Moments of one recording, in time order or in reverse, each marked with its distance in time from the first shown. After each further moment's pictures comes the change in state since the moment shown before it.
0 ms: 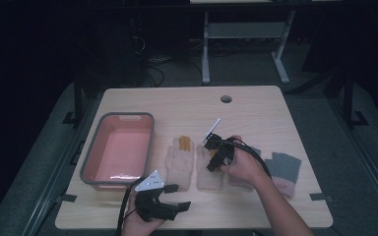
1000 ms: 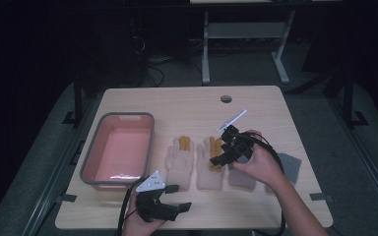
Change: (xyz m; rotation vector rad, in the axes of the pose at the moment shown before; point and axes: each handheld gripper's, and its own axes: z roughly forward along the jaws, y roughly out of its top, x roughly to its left) left arm -0.003 0.000 0.001 0.003 0.000 0.008; right arm -0.001 -0.031 -0.071 -0.292 0.104 -0.005
